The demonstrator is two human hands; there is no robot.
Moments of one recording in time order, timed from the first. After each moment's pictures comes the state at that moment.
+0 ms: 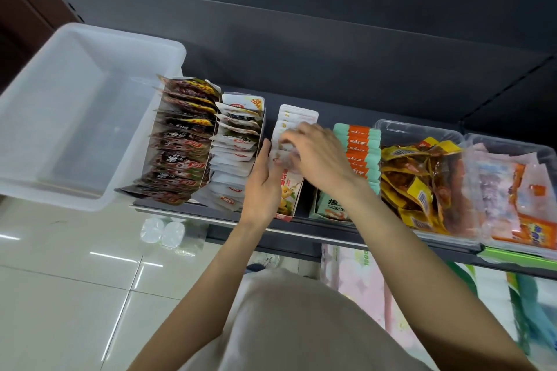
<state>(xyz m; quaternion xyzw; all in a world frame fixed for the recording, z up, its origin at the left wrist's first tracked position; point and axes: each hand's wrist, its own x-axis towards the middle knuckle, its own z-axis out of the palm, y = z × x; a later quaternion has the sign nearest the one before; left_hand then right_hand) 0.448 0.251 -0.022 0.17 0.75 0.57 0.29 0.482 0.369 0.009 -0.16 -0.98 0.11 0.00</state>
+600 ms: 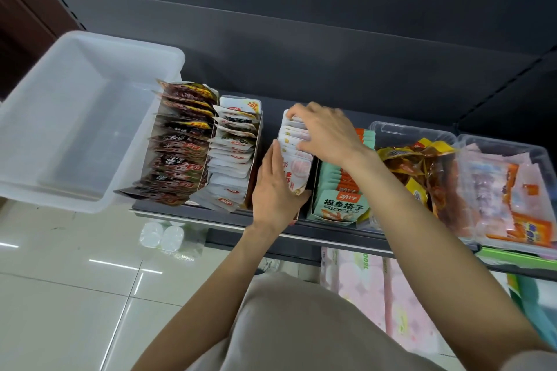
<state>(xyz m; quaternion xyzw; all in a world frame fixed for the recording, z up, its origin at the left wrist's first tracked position) 0.461 0.267 -0.050 0.31 0.88 0.33 0.11 0.471 0.407 0.026 -0.17 -0.98 0.11 -0.02</state>
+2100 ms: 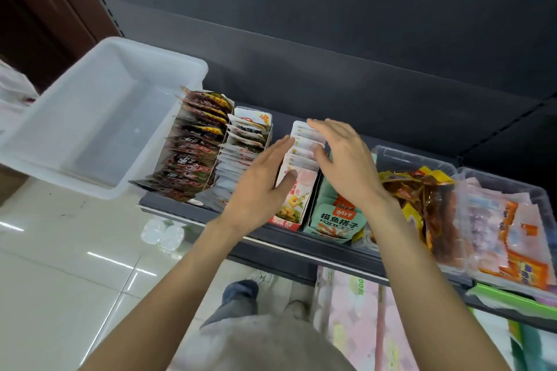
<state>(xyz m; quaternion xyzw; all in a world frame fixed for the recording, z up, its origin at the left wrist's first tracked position) 0.443 0.239 0.030 0.39 0.81 0.41 0.16 0.513 0.390 0.053 -0.17 -0.95 0.21 0.14</state>
